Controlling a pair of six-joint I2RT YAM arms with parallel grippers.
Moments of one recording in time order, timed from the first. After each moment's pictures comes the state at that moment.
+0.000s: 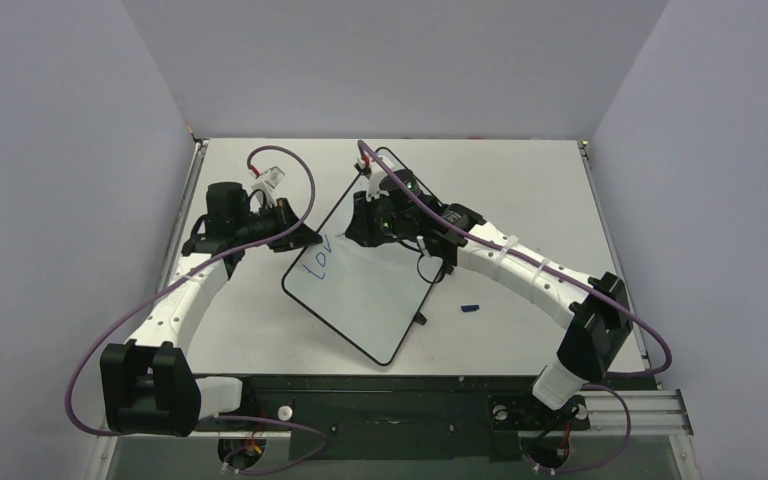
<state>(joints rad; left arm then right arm) -0.09 1.26 0.93 -0.29 0.77 -0.40 0.85 1.62 1.48 -0.39 -0.10 0.38</state>
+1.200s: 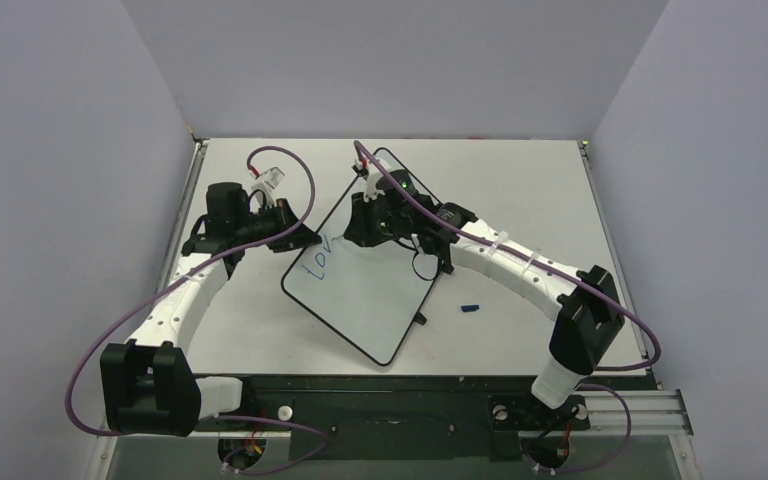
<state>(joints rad) -0.09 1.26 0.93 -0.30 0.76 -0.40 0.83 1.67 1.47 -0.37 -0.12 0.39</state>
